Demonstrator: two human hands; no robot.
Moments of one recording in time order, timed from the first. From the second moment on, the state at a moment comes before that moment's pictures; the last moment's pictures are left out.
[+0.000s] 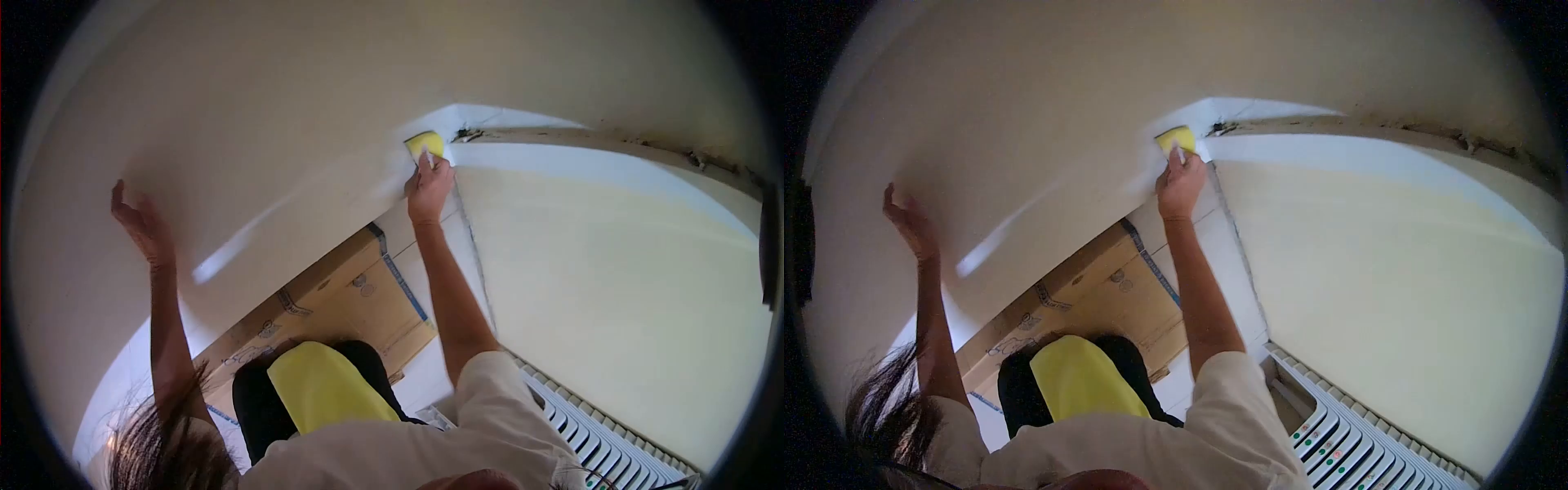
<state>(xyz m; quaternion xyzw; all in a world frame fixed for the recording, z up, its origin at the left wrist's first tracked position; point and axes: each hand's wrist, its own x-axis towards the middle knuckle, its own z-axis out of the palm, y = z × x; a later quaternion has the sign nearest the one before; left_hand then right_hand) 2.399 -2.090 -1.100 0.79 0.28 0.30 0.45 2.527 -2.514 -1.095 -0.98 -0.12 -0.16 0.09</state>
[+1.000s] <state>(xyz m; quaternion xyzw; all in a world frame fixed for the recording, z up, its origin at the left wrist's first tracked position) 2.425 -2.073 -1.094 0.93 0.28 0.15 0.19 2.814 -2.394 -1.114 -0.96 -0.18 -0.13 0.18</state>
